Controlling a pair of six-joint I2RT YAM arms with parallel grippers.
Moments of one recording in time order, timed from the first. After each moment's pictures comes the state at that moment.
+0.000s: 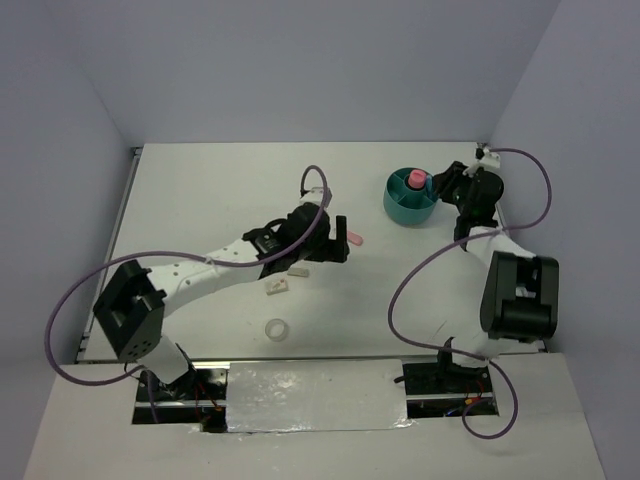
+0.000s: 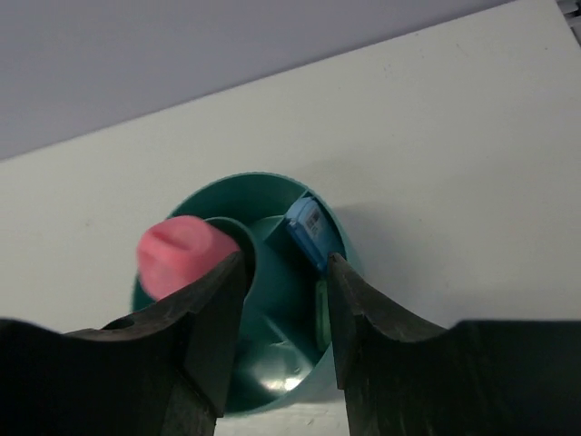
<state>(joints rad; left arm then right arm) -0.87 1.52 1.11 -0.24 -0.20 -0.62 -0.17 1.61 0.86 0.54 -0.20 0.28</state>
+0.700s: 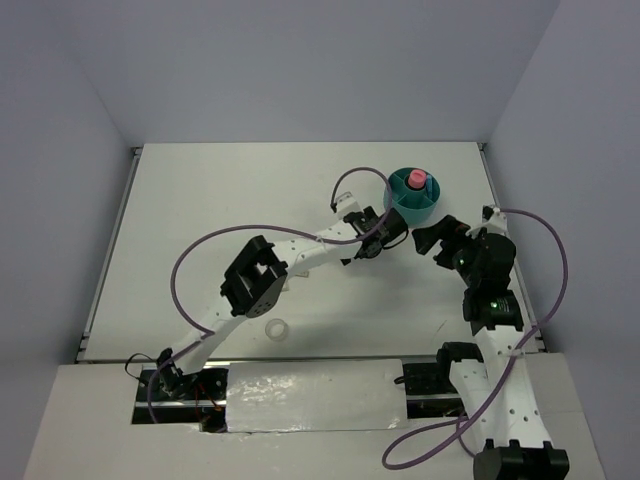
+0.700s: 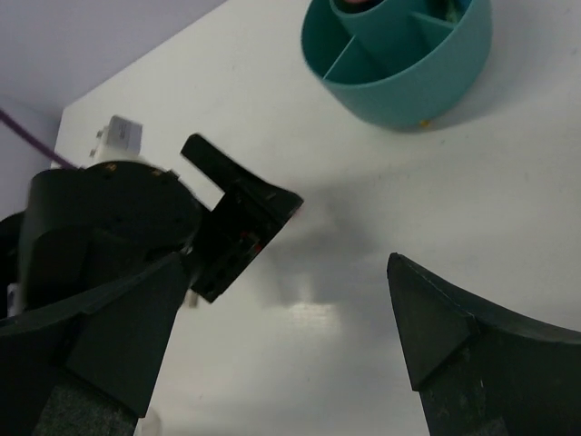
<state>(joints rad) -0.96 2.40 2.12 -0.89 -0.64 -1.45 -0.07 0.61 0.55 -0.22 -0.23 0.53</state>
